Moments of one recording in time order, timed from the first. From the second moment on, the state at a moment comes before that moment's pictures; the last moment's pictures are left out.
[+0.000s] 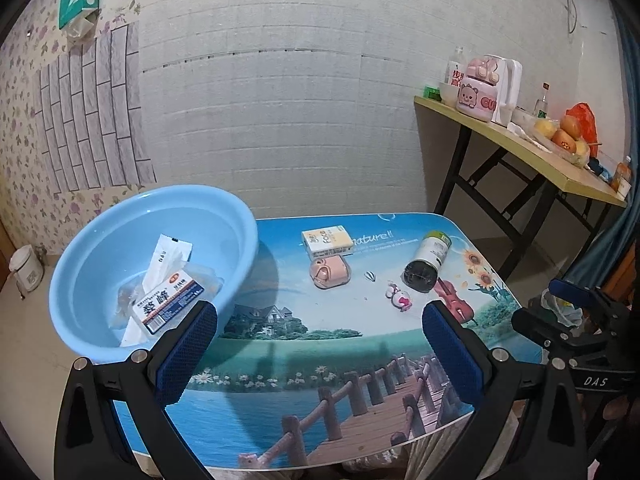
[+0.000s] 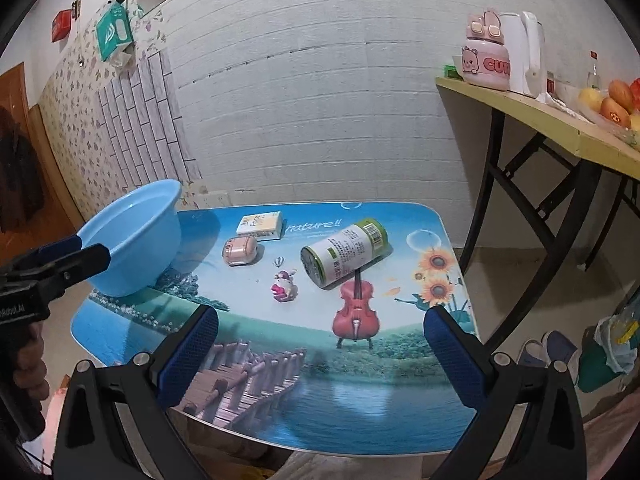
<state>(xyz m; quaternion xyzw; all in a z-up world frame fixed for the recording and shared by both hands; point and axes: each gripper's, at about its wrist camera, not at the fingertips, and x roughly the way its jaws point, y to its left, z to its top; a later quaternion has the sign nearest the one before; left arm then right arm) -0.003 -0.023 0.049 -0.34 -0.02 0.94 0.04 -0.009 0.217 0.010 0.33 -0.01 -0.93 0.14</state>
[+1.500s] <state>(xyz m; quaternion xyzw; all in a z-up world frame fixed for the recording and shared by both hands) -0.113 0.012 -0.033 -0.43 -0.09 0.90 -0.05 -0.101 0.240 -0.042 0.38 0.04 -0.91 0.17</state>
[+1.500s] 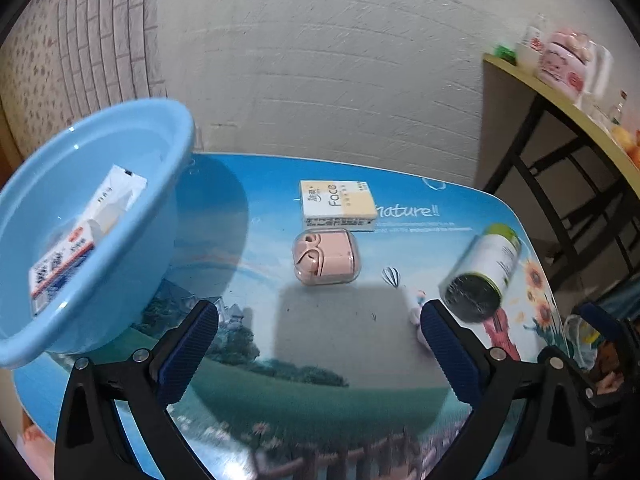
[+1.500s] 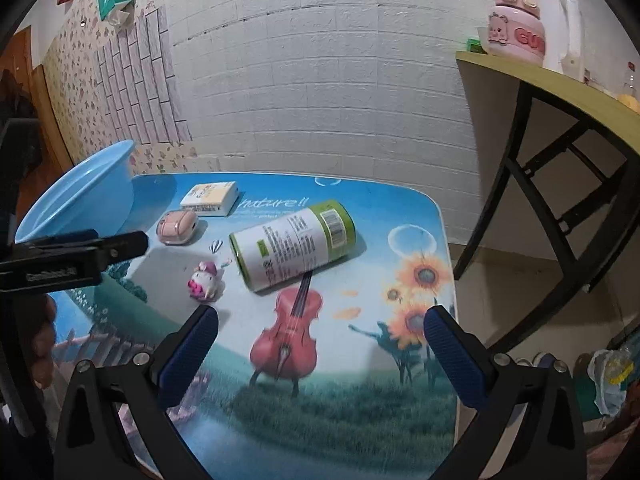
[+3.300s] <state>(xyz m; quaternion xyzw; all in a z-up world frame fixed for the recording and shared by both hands) -0.167 0.009 -0.062 -0.45 -0.05 0.89 -0.04 -0.189 0.180 -0.074 0.37 0.19 -0.84 0.35</state>
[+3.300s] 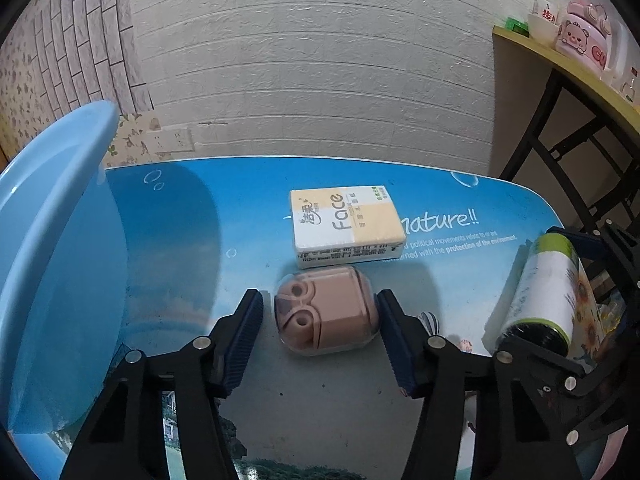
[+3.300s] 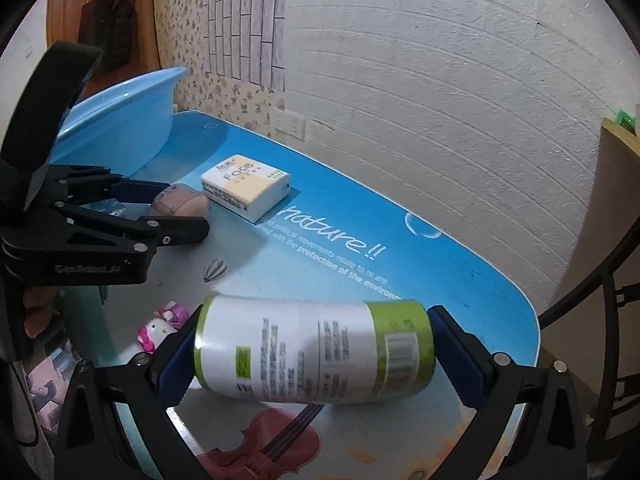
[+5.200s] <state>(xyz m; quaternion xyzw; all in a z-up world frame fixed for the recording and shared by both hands) -0.032 -0.008 -0.058 -0.45 -0.01 0.89 0.02 -0.033 0.195 -0.062 0.42 0.04 -0.90 0.09</state>
